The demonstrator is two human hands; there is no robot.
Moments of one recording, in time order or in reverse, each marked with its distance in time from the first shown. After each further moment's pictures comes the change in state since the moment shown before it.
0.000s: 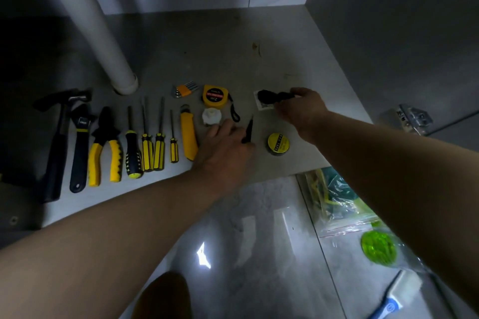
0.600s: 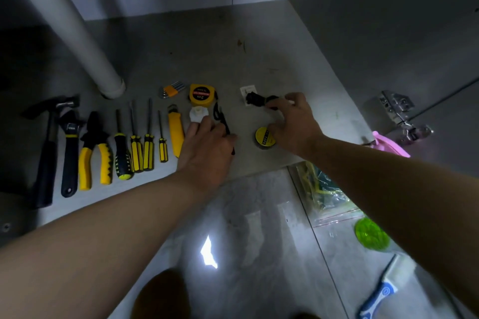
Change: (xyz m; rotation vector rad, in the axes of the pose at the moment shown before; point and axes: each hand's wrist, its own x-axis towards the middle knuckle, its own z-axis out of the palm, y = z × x) left_hand -0.002 0.001 0.006 0.046 0.021 -0.116; right_hand -0.037 0.040 -0.035 -0.760 -0.098 -0.537
